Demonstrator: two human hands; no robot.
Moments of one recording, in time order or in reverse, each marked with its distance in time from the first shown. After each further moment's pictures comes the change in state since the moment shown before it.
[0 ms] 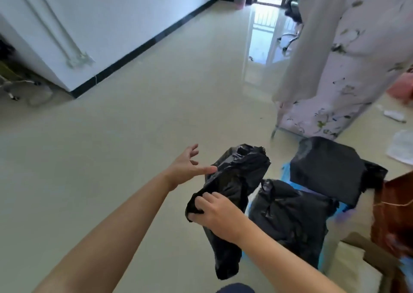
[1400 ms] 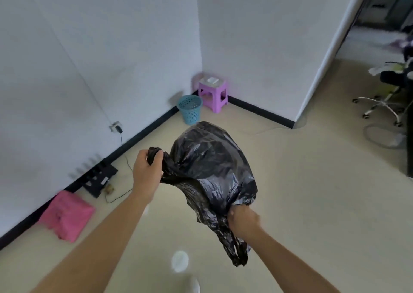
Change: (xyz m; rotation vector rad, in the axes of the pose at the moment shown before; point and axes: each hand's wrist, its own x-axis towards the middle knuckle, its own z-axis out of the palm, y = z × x) left_hand -0.501 -0.443 -0.600 -0.726 2.220 -0.553; right_hand 0.728 -0.559 0.228 0.102 -0.826 -0.606
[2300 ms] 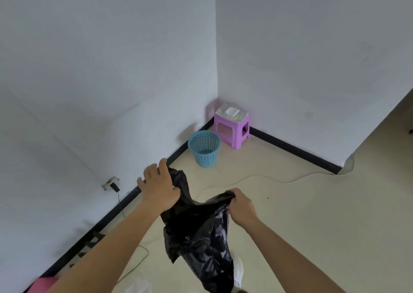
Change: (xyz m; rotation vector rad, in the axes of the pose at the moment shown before) left_hand 0.531 0.059 0.135 1.118 -0.237 0.153; right_hand 0.522 -0.188 -0.222 0.798 0.073 0.020
